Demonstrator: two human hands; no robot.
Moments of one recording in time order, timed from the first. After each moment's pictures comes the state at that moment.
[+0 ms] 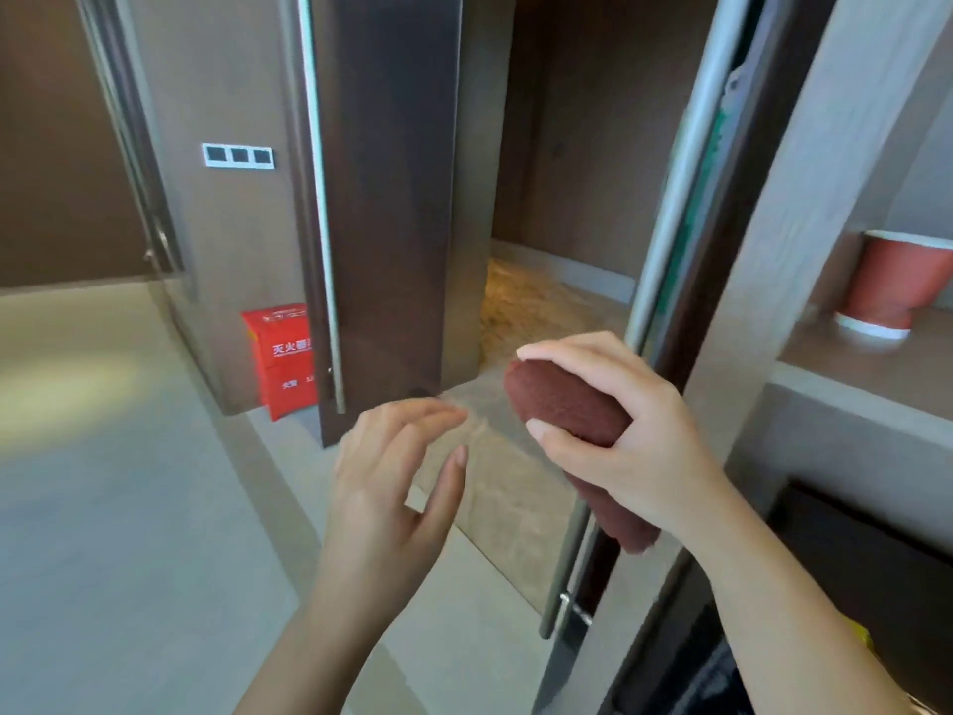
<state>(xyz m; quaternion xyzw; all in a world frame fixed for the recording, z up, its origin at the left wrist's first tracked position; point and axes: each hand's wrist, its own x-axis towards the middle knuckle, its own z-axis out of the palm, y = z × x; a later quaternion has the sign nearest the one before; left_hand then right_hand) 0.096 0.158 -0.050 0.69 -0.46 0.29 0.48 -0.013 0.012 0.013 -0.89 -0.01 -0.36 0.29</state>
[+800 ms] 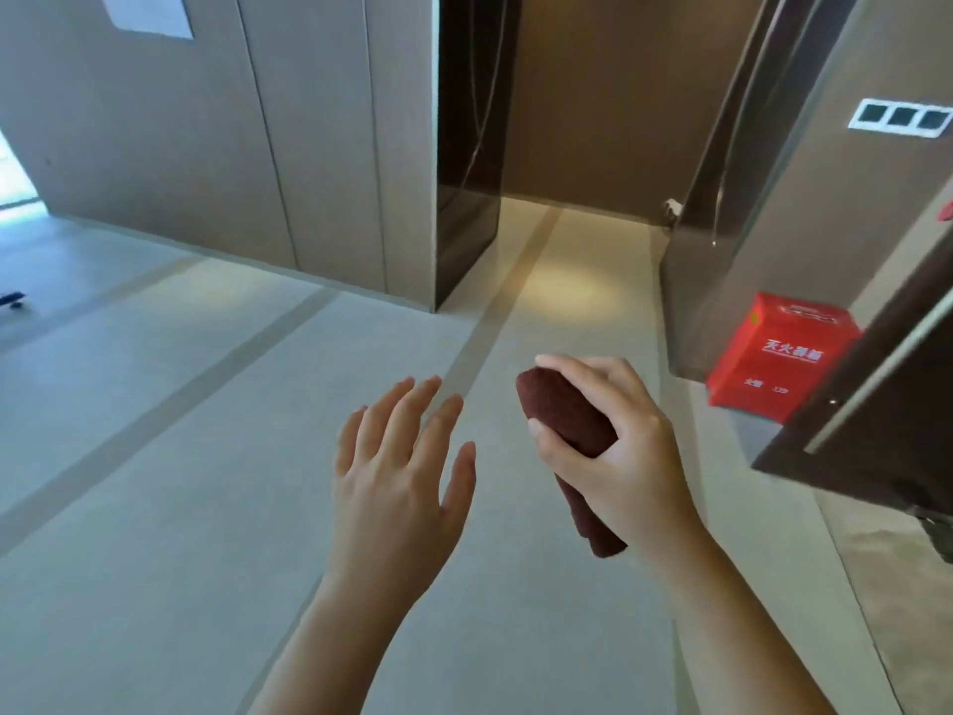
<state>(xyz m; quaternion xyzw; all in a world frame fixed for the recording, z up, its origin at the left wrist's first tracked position) 0.175 0.640 -0.117 0.92 0.06 0.38 0.11 0.251 0.489 -0.088 -0.81 -0.33 -0.17 0.45</state>
